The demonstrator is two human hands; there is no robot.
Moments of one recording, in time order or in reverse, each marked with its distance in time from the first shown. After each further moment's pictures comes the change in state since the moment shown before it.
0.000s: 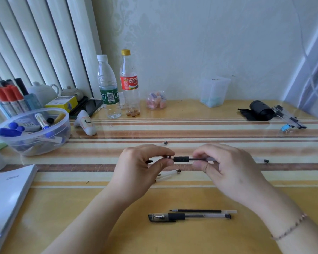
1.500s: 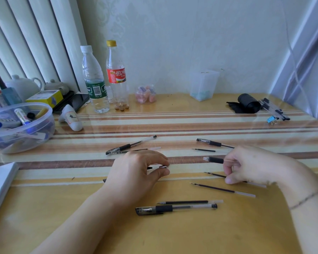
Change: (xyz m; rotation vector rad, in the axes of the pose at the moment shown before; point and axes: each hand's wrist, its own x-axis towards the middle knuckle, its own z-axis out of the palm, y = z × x) left_hand -0.009 -0.005 0.020 0.212 -0.196 -0.041; right_hand -0.007 0.063 -0.040 -0.140 -0.691 0.517
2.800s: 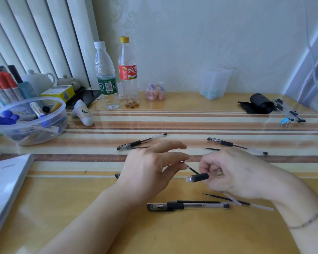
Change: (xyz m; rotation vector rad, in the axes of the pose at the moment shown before) left_hand 0.000 0.012 -0.006 0.019 0.148 0.276; right_hand -0.013 -0.058 0.019 0.036 0.101 -0.402
